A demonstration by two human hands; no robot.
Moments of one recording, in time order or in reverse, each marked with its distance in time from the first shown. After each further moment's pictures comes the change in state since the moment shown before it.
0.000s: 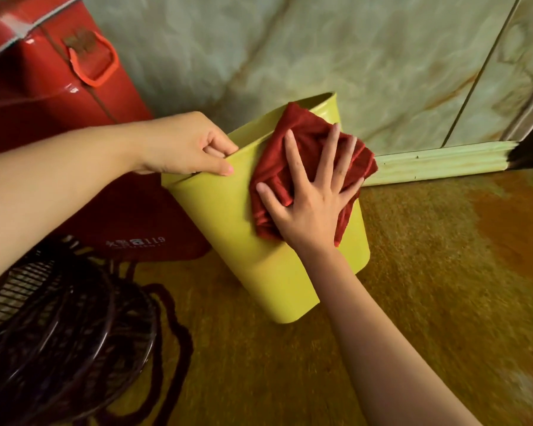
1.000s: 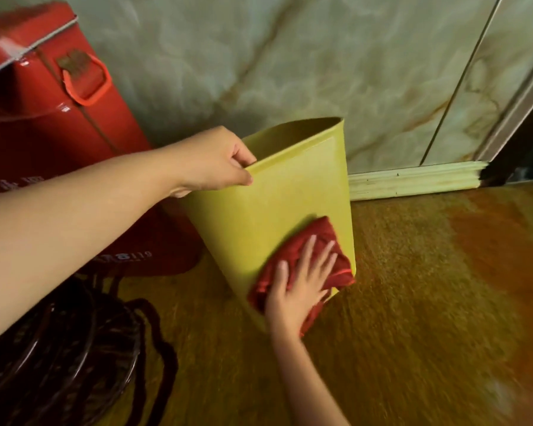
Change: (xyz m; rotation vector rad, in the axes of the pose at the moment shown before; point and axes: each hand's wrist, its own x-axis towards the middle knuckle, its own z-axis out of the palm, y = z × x) left_hand 0.018 0.037 0.029 -0.037 0.173 0.031; right_hand -0.101 0.006 0.015 0.357 -0.018 0.543
